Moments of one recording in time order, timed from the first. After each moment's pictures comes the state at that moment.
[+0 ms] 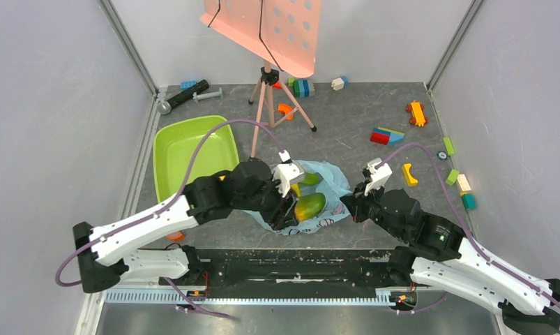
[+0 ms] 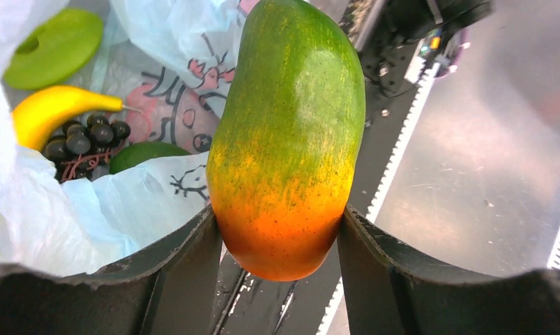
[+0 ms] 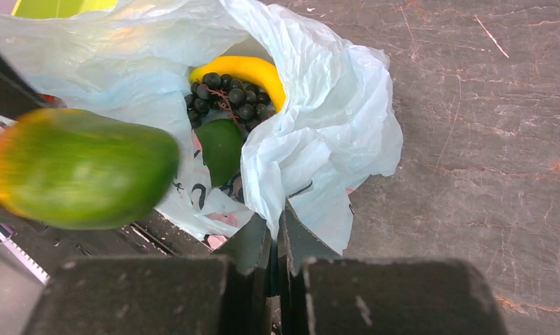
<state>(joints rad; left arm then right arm) -1.09 1.14 1.08 -0.63 0.17 -0.21 1.00 0.54 0.69 -0.56 0.34 0.38</state>
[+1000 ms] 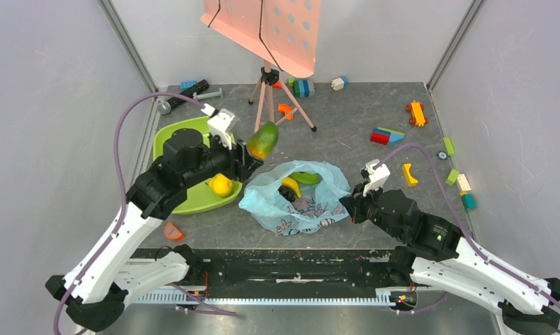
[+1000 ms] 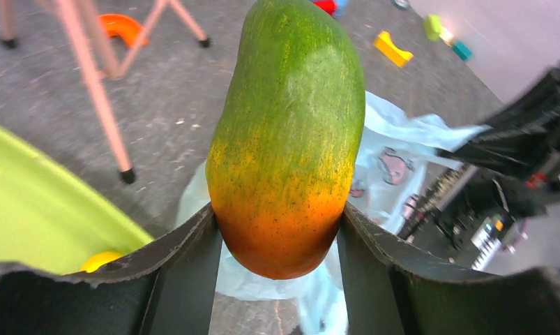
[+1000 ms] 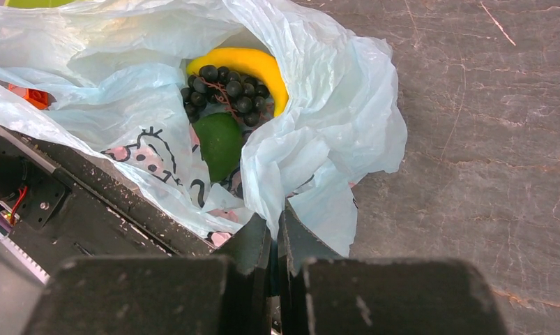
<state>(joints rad) -0.68 0.93 1.21 -0.62 0.15 -0.19 1.00 0.54 0.68 -0.55 0.34 0.40</state>
